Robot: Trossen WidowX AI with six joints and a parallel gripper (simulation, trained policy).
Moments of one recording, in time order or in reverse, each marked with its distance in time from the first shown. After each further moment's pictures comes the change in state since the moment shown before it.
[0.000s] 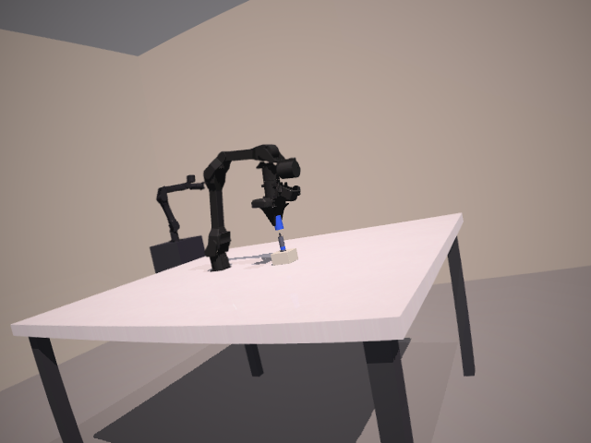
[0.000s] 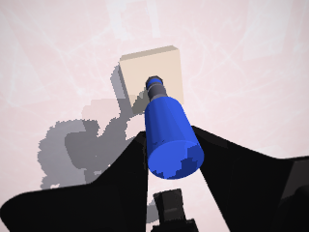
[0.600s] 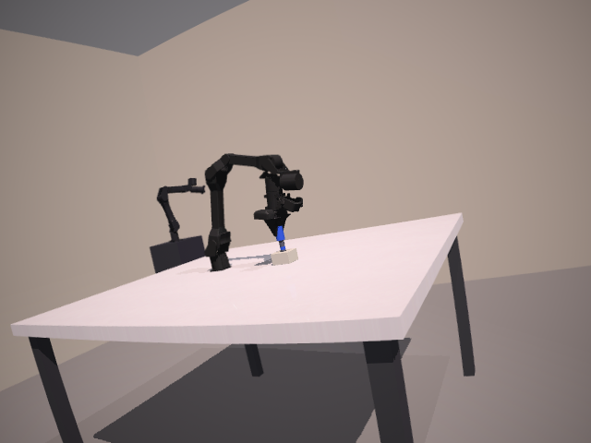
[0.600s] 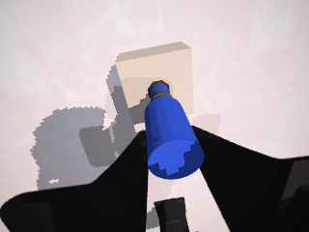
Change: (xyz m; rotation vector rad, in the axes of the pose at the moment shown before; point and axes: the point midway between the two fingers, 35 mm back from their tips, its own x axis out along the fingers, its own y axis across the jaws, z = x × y) arm 0.037 -0.001 0.002 -0.008 0.048 0.016
